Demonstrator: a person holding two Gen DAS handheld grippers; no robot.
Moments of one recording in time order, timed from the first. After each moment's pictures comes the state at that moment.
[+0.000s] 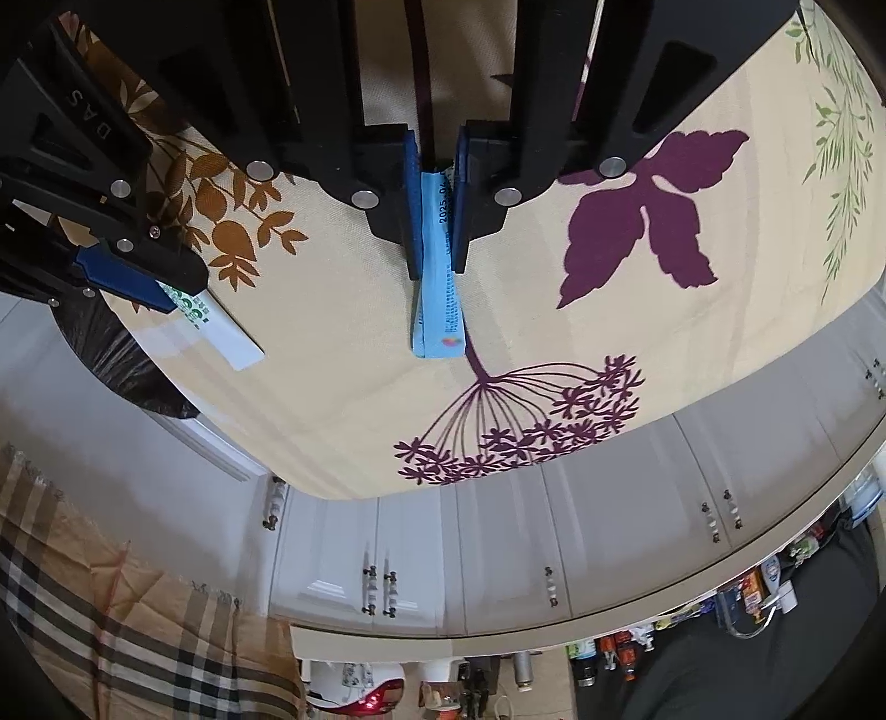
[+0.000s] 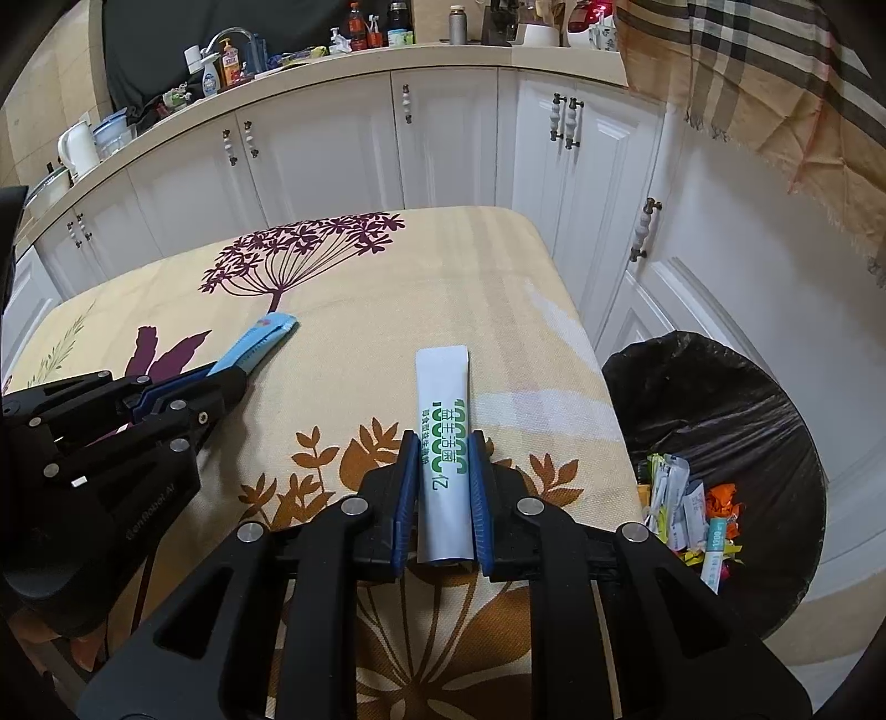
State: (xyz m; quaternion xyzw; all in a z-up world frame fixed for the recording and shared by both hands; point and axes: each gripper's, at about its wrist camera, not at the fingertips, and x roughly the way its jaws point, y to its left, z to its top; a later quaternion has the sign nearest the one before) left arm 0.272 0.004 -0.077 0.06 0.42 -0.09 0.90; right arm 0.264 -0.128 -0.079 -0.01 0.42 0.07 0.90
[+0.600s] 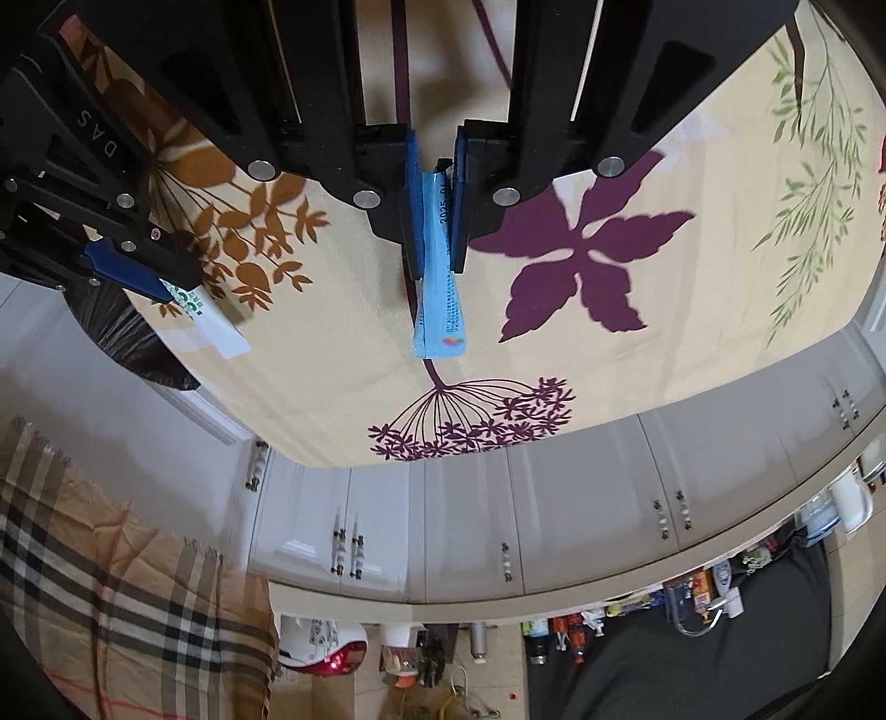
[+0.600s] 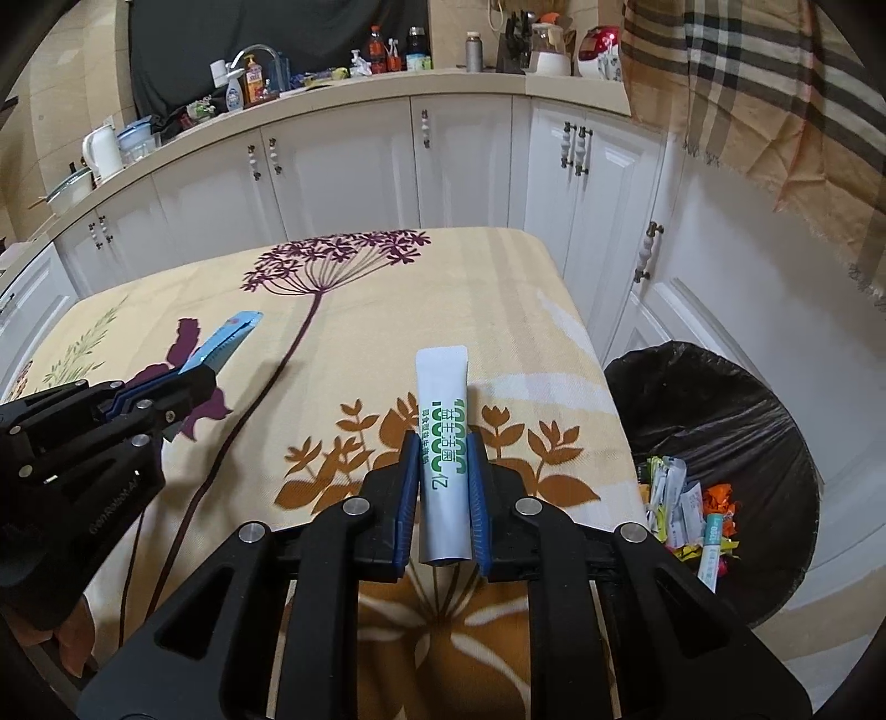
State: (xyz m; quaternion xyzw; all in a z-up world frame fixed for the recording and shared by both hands) left arm 0.223 0.019 -0.056 0.04 0.38 -0.06 0.92; right arm 0.224 -0.126 -0.065 -0.02 0.38 0.09 0.92
